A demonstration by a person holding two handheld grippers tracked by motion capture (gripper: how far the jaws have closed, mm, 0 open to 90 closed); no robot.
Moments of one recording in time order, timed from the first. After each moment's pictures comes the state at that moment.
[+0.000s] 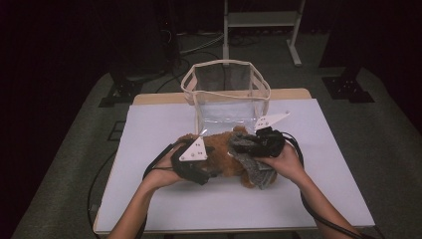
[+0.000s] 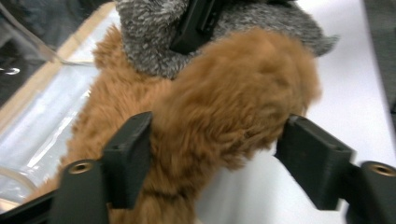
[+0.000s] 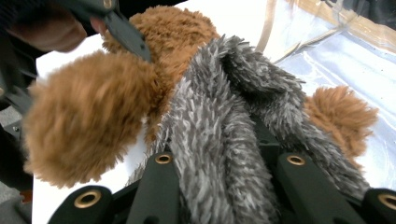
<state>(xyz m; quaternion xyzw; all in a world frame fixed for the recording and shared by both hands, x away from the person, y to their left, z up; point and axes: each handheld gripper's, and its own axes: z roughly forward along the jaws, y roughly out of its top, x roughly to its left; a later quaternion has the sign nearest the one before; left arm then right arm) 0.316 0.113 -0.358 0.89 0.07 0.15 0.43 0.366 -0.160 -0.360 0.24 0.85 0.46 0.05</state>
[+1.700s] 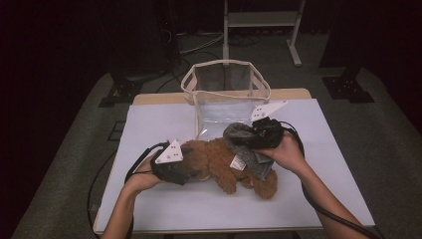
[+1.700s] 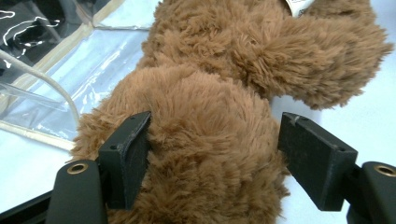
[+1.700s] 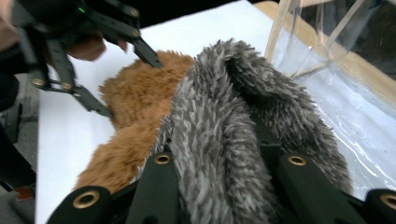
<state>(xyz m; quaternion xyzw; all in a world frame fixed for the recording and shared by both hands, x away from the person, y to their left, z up) 0.324 0.165 -0.384 0.88 0.11 0.16 0.44 0.370 -0.145 -0.323 0.21 0.87 0.45 0.08</state>
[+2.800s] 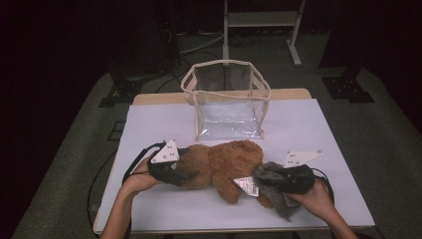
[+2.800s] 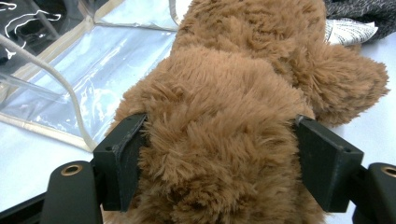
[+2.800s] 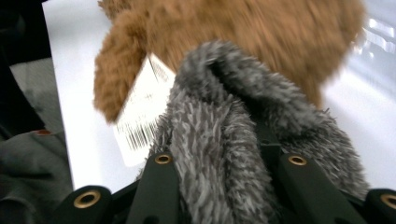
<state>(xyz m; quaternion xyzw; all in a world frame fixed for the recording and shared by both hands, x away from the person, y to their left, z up) 0.324 0.172 -0.385 0.87 0.13 0.16 0.45 0.287 -0.224 -0.404 0.26 0.85 0.45 0.07</state>
